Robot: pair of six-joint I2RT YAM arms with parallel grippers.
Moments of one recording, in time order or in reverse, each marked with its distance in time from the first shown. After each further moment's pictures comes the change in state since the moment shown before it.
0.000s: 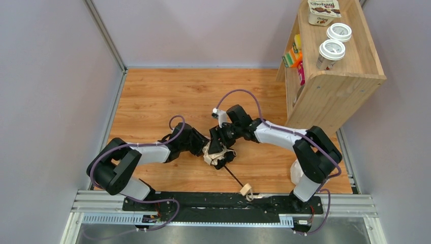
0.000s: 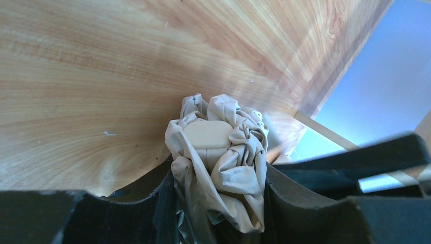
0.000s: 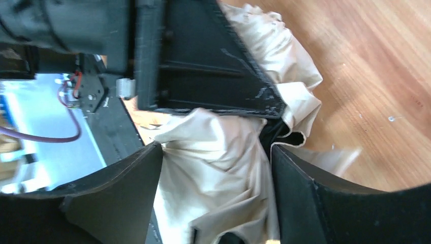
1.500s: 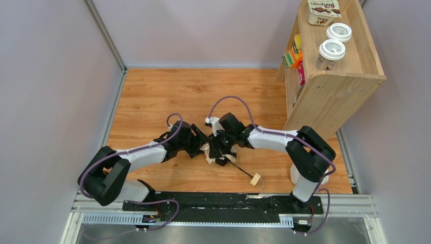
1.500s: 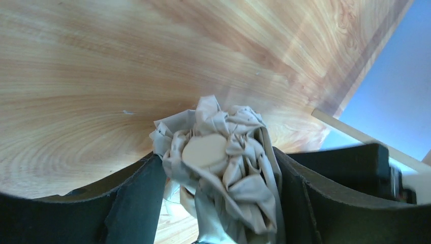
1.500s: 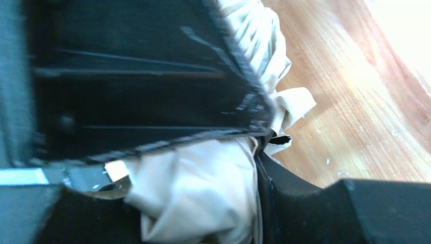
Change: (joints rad) left arm 0.002 -0.125 0.032 -0.220 -0.056 0.103; right arm 0.161 -0.003 -0.010 -0.007 0.320 -0.171
